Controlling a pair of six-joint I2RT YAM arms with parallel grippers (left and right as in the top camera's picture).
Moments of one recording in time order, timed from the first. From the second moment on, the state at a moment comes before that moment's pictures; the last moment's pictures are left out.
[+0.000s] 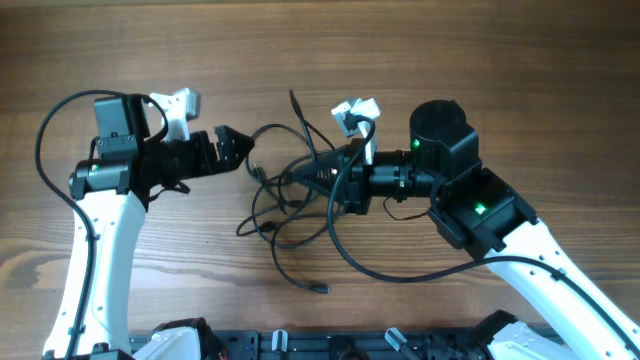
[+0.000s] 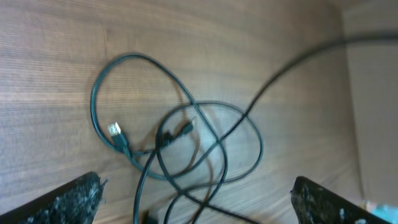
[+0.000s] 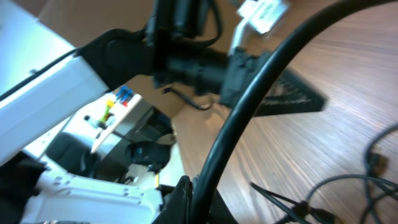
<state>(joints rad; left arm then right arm) 0.12 1.32 1.03 -0.76 0.67 -0.11 0.60 1.22 1.05 -0.17 -0.82 0.52</state>
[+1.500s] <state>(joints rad) -0.07 1.48 1.04 -0.65 0.34 0.14 0.45 1.25 1.05 -0.14 -0.80 0.63</state>
